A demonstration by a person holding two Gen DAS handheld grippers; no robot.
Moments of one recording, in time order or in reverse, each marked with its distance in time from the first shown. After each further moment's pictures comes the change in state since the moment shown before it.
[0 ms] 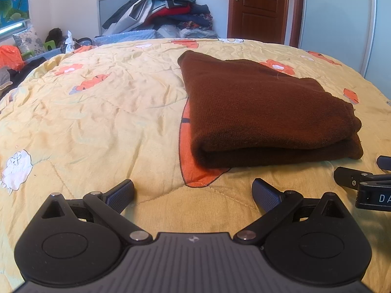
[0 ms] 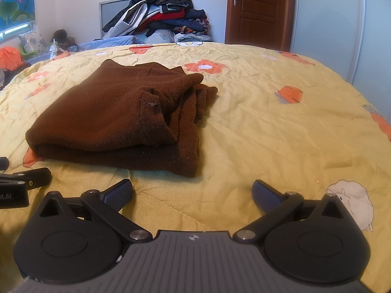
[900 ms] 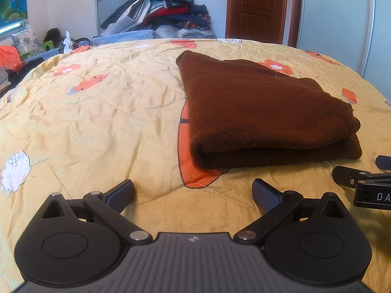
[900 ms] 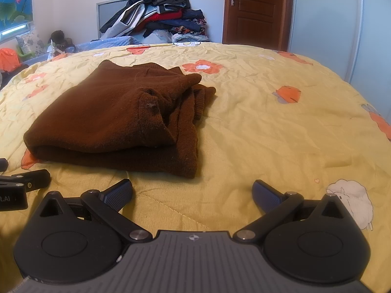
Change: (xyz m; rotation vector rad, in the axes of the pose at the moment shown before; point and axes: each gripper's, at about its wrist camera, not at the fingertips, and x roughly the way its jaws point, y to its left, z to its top) left arm 0.001 0.001 0.001 0.007 0.000 -0.007; right arm -0.001 0.000 0.000 0.009 -0.002 -0.010
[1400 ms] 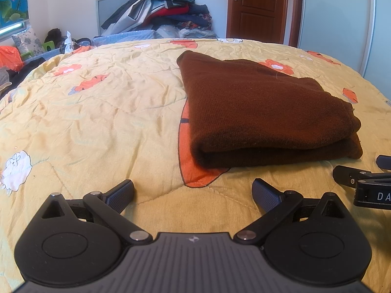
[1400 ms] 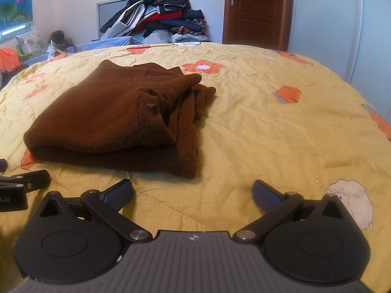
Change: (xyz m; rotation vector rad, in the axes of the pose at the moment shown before) left arm -0.001 0.002 -0.001 0.000 0.000 0.000; right arm 0.001 0.000 0.000 0.000 0.000 0.001
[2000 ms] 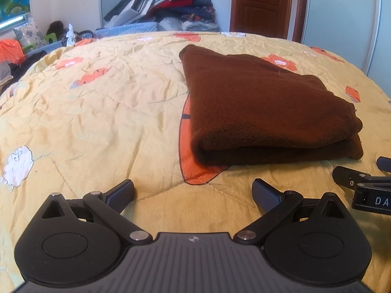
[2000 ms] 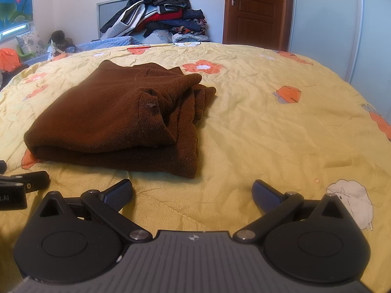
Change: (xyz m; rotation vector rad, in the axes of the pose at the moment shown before) left arm -0.002 -0.002 0.003 -0.016 0.051 0.010; right arm 0.000 0.000 0.000 0.000 0.000 -0.001
